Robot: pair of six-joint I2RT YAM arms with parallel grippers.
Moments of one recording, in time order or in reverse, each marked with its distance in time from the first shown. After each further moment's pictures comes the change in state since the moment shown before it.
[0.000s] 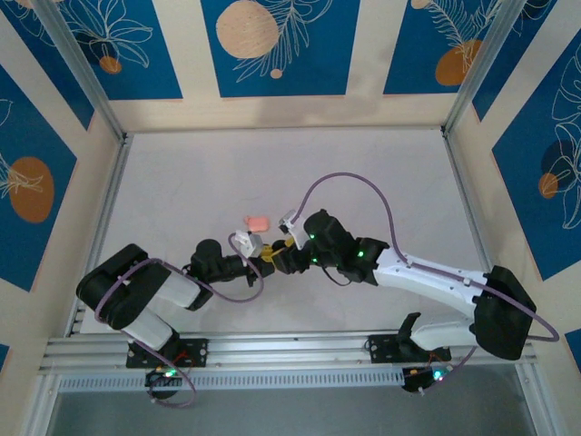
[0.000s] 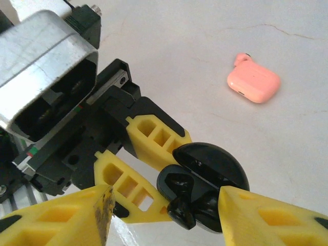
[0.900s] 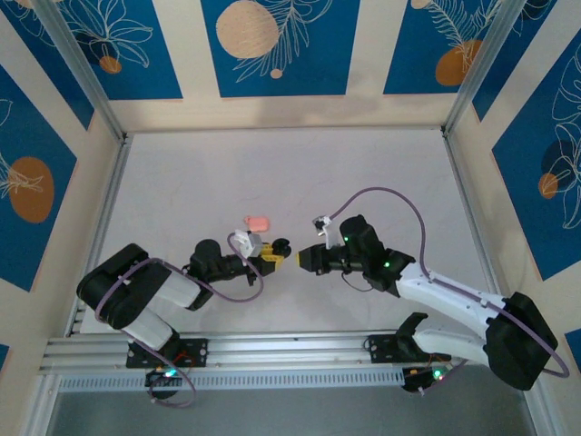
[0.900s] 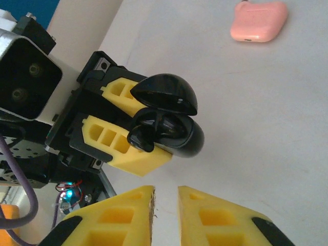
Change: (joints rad) left arm 0.000 0.003 0.000 0.042 0.004 0.003; right arm -0.192 -0.168 -0.262 0.183 -0.301 0.383
